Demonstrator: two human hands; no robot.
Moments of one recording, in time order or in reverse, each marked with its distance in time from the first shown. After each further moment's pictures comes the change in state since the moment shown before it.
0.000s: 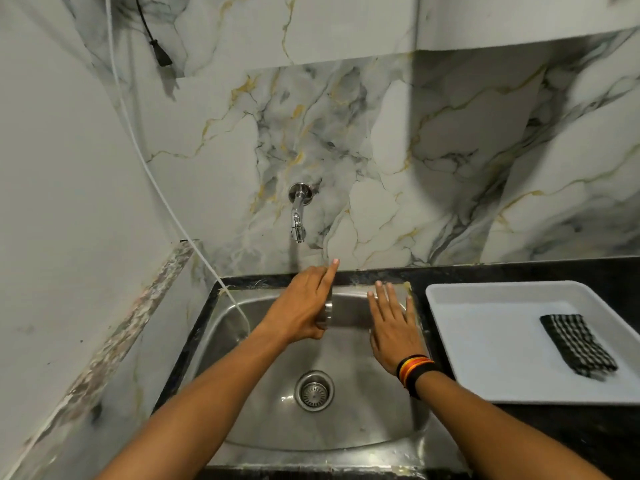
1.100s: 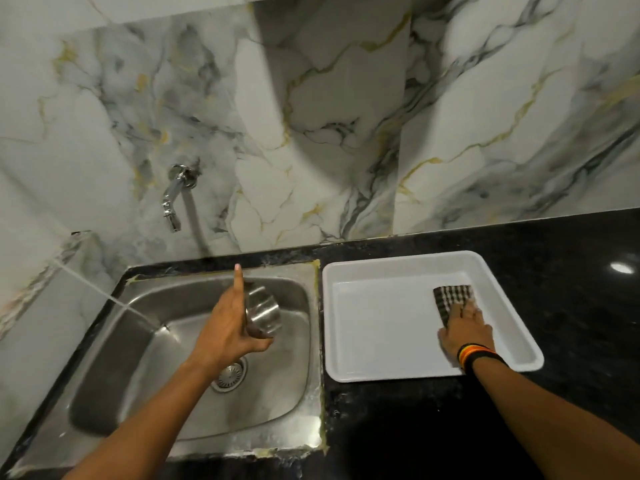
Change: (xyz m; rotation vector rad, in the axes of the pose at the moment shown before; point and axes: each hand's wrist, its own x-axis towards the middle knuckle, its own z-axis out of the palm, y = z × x) left_hand 0.054 0.153 0.028 -0.601 -0.007 -0.424; right_hand -0.099 0.373 0.018 0.069 -0.479 0.644
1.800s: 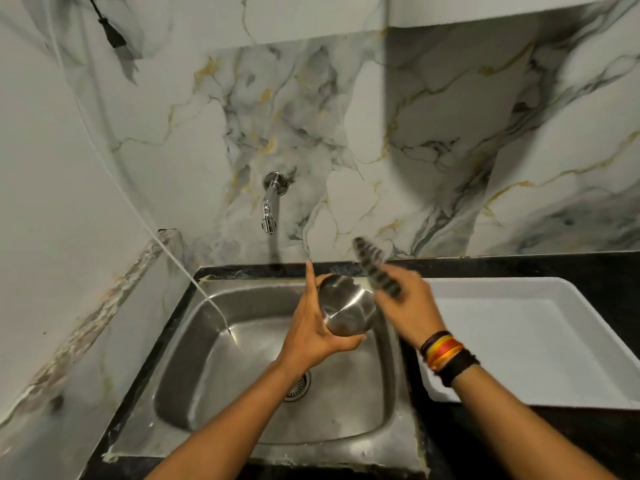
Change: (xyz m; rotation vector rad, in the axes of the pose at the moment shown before) left_hand -0.016 -0.032 -0.032 -0.459 0.181 0.125; right_hand -0.166 -0.281 -0.097 0.944 0.330 -0.760
